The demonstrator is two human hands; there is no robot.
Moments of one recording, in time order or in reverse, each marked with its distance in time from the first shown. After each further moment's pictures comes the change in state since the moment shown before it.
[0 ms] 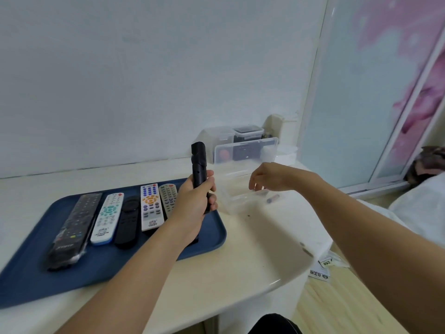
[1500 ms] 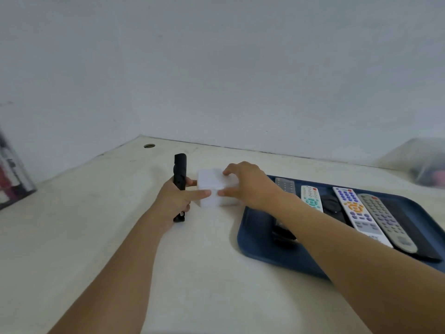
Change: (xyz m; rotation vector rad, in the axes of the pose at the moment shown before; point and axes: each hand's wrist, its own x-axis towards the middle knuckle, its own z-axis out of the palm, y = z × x) left_hand -0.092 0.111 -0.413 0.352 0.606 -0.011; right_hand 0.066 -0.418 0.204 0.078 0.041 -0.744
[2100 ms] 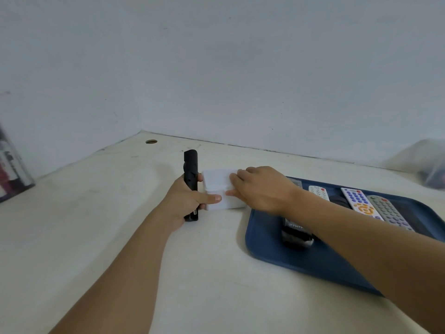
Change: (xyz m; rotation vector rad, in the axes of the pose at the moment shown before) left_hand 0.000 -0.001 0.009 -0.057 -0.100 0.027; right_hand 0.001 0.017 0.003 -0.714 0.180 -0.594
